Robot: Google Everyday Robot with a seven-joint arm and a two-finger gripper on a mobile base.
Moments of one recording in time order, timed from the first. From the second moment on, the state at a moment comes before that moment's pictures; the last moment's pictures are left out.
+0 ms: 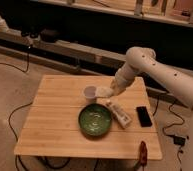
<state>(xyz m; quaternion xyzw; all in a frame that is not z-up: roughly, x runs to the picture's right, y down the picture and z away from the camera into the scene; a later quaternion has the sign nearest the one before) 0.120 0.019 0.796 -0.27 -0.21 -0.09 0.93</state>
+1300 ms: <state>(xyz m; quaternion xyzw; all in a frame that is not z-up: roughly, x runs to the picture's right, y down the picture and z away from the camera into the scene) 0.056 0.007 0.825 -0.22 -0.20 -0.13 0.95</state>
